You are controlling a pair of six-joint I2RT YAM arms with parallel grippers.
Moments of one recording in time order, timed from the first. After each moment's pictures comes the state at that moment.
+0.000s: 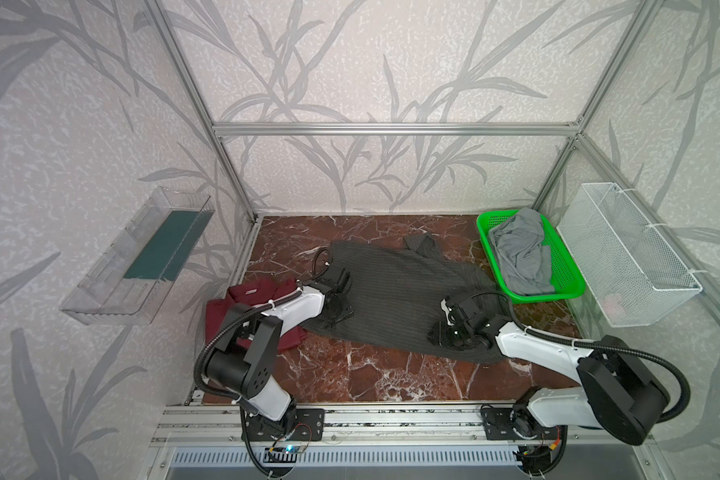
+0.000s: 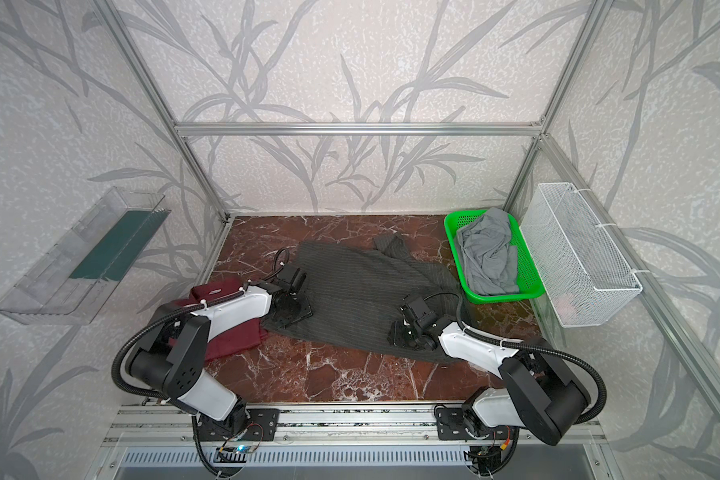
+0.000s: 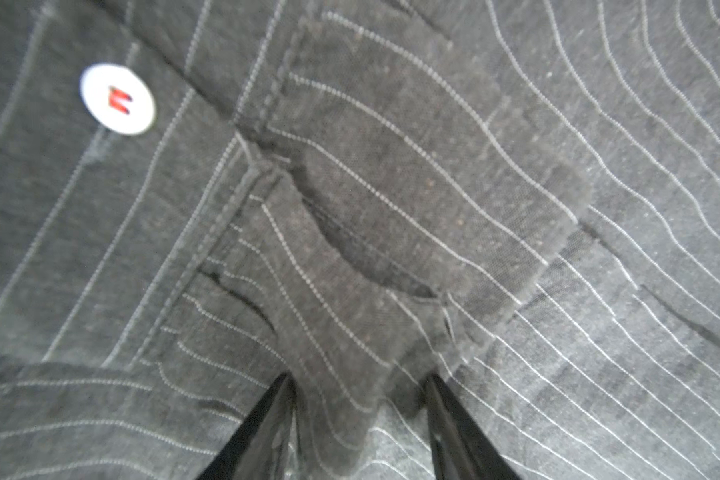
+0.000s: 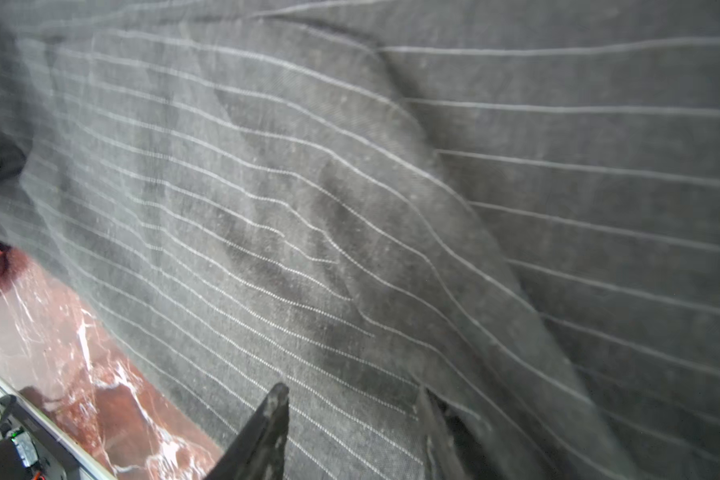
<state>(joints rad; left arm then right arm) -0.41 1.55 0.81 -0.55 -0.03 -0.87 0.63 1.32 0.54 -0.27 -0.19 0.73</state>
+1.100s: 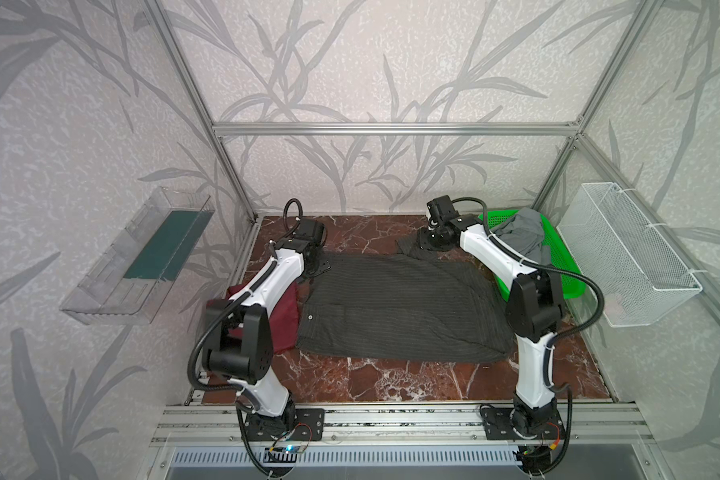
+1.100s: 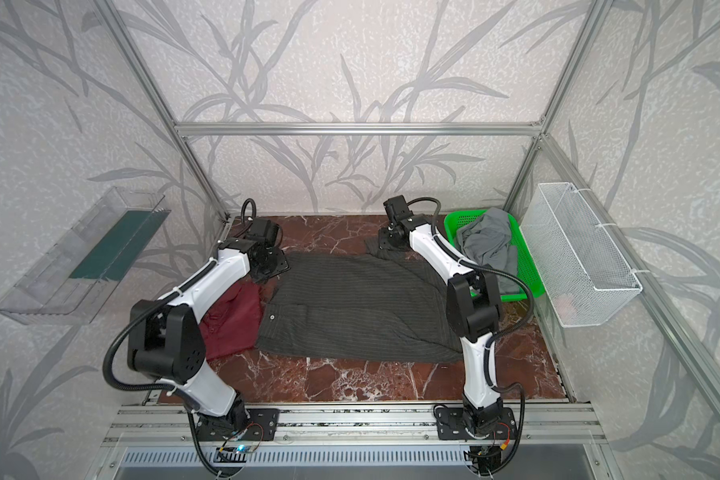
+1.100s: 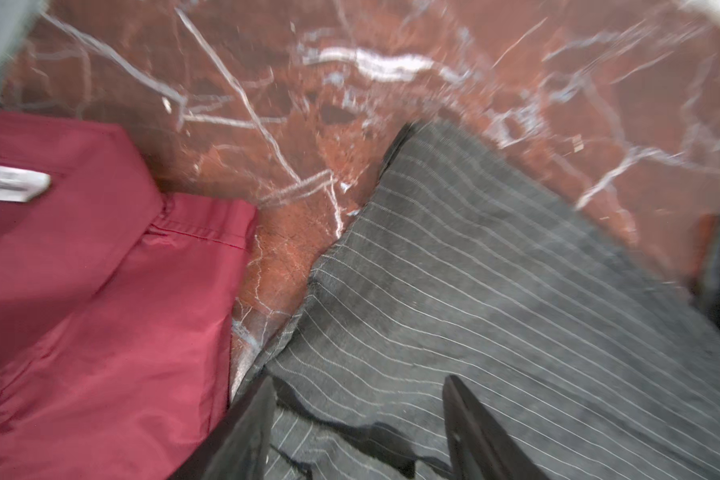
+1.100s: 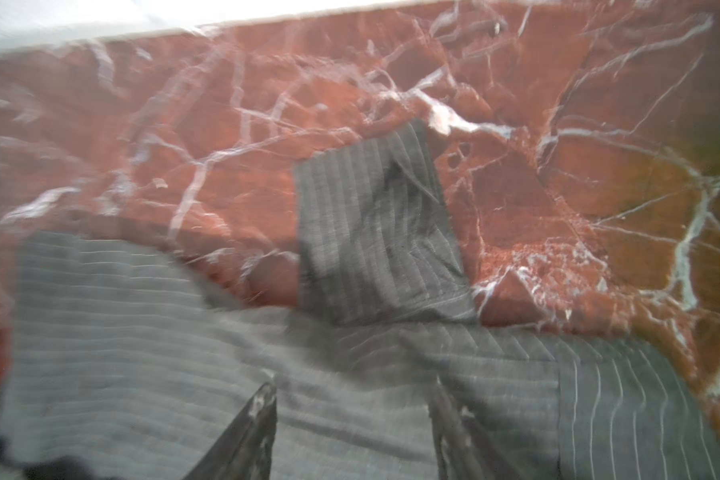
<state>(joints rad) -0.16 1.72 1.35 -0.79 -0.17 -0.64 0.38 2.18 1.95 -0.78 0.00 0.37</state>
